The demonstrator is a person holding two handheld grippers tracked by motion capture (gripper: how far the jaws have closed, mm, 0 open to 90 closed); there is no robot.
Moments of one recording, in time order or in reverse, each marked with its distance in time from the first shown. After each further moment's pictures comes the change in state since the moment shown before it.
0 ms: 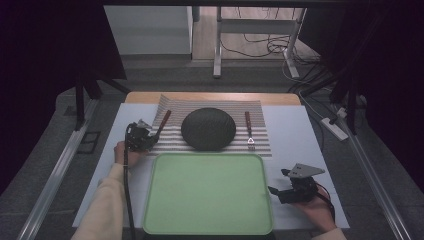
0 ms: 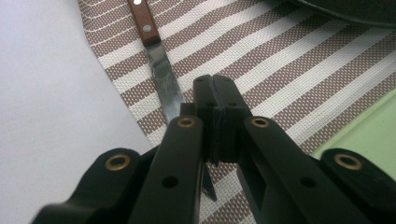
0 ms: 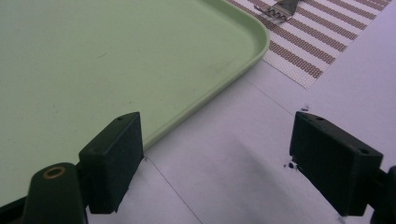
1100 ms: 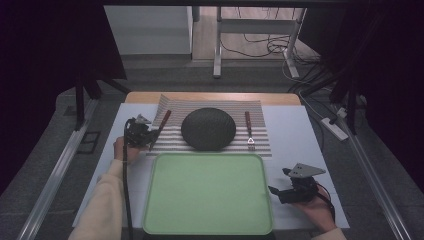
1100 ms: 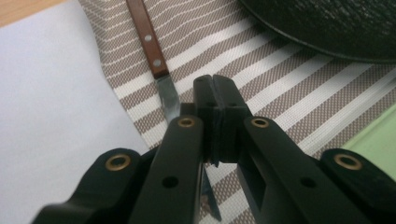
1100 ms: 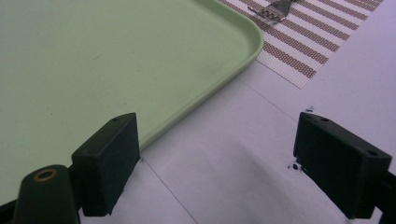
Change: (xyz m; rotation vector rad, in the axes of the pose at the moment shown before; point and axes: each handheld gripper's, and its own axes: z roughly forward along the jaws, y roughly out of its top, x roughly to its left) left arm 0.002 0.015 -0.009 -0.050 0.010 0.015; right arm 0.000 0.000 0.000 -0.003 -0.017 0.005
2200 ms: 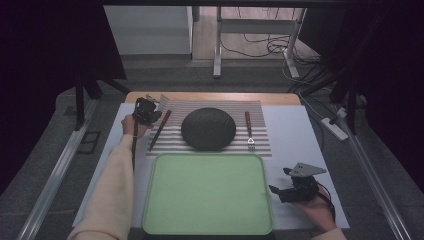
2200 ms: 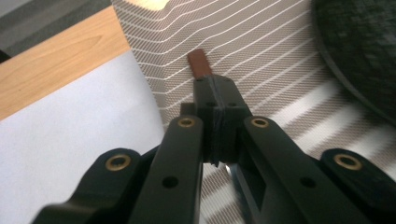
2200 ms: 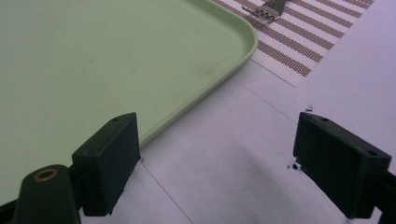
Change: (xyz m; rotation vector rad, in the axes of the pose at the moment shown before) left arm 0.040 0.061 0.049 0.073 0.136 0.015; right arm -0.002 0.000 0.000 -0.002 -0.006 0.017
